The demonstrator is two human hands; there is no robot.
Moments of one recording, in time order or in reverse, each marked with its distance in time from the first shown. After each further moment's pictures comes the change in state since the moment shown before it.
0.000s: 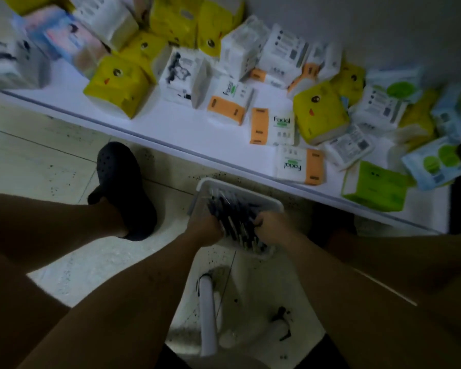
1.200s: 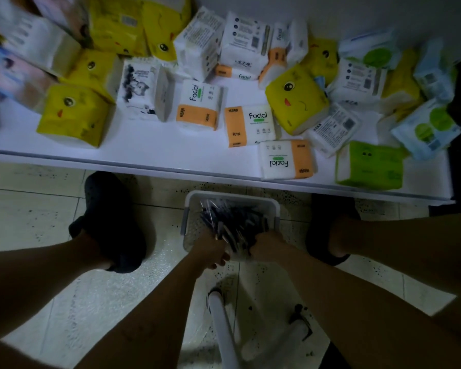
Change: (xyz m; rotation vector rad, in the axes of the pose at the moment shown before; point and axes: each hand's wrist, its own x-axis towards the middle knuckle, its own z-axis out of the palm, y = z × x) left_hand -0.001 0.015 0.008 -0.487 -0.156 -0.246; right_hand 0.030 0.018 0.049 0.179 -0.169 0.279
